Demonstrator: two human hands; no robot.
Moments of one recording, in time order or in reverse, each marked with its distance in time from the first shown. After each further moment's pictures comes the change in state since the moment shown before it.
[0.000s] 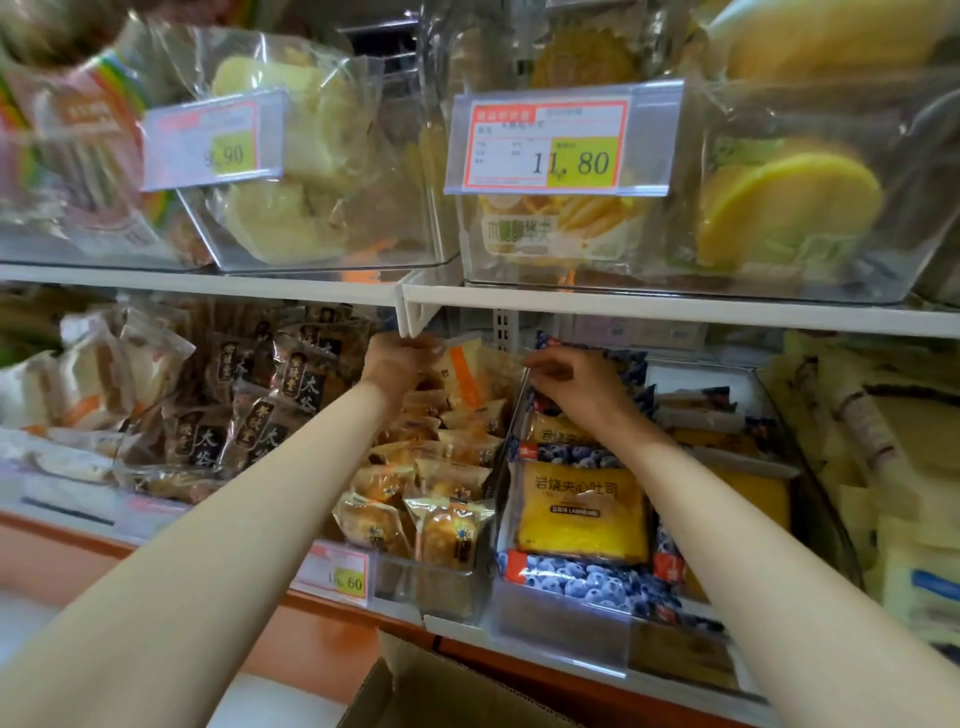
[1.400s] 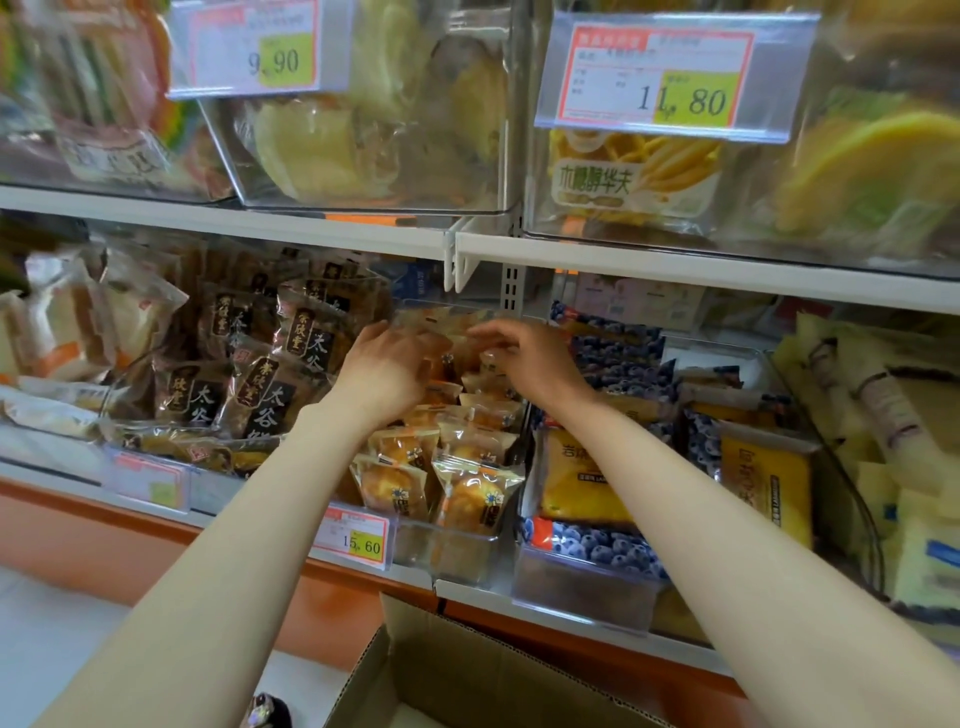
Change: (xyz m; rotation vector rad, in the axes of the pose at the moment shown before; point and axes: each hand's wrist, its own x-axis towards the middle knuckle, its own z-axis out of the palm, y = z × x) left_hand -0.018 -0.030 -0.044 1.126 -0.207 0.634; right_hand 0.008 -0.028 0.058 -0.109 -0.071 -0.140
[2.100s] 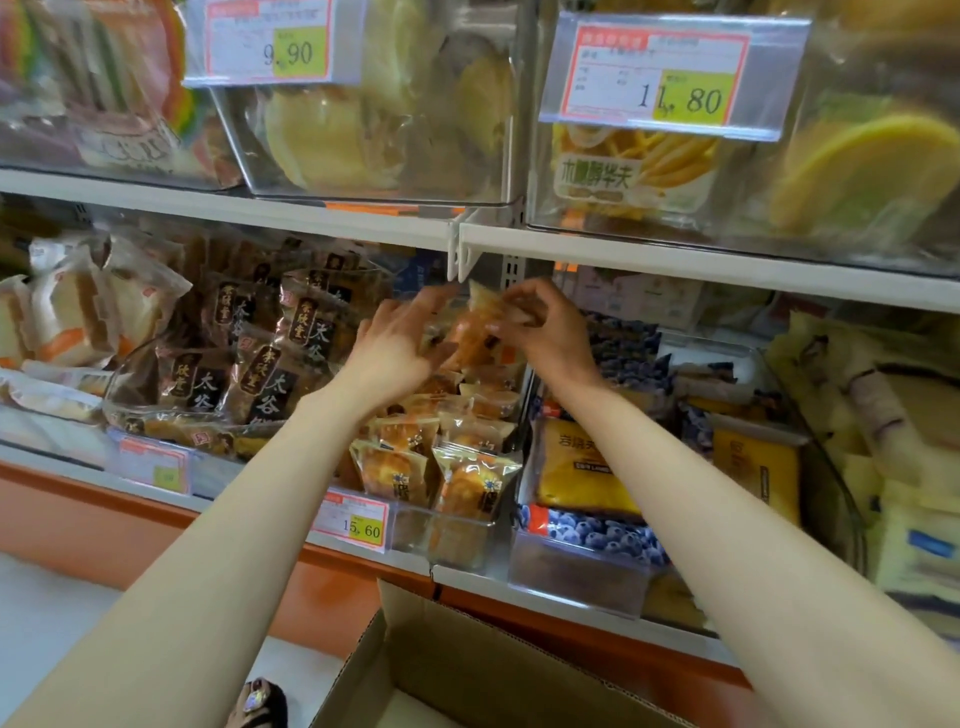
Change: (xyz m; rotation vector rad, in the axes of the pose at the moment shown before) left_hand -0.011 0.016 -0.016 -0.388 0.081 -0.104; right_hand -0.003 -0.008 -0.011 0.287 0.225 0.053
